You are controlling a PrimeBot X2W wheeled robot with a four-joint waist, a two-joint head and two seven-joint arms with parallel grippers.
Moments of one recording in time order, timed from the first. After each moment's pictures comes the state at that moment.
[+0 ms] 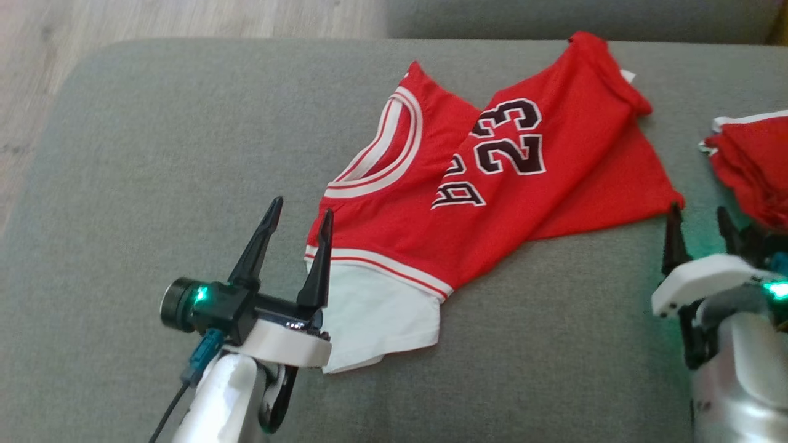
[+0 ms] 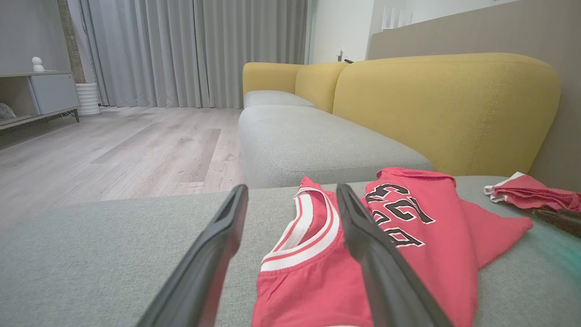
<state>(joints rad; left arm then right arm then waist) -0.23 0.05 -0.30 0.27 -0.16 -0.07 -0.26 -0.36 -0.05 -0.31 0.64 -0.06 0.13 -0.11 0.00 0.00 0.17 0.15</state>
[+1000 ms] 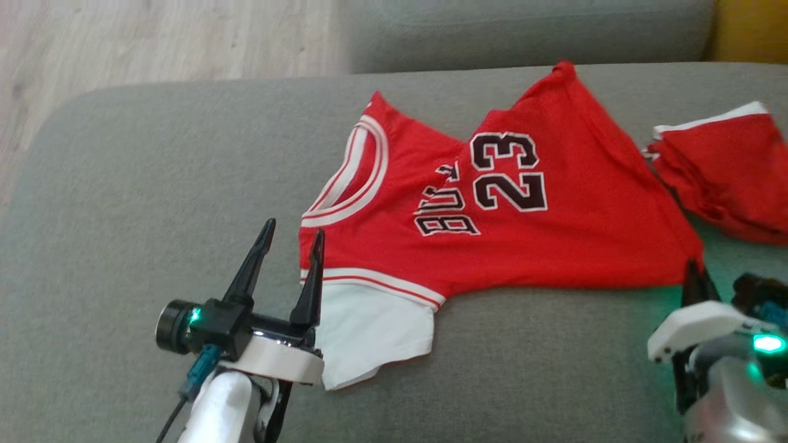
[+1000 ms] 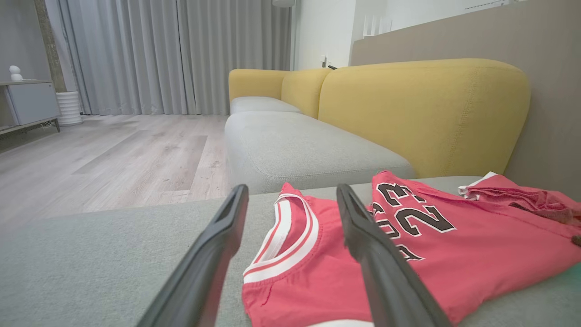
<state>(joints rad) -0.19 0.05 -0.28 0.29 -0.15 -0.07 -0.26 -0.39 -0.05 -0.44 0.91 -0.14 0.13 -0.24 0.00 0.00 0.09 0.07</state>
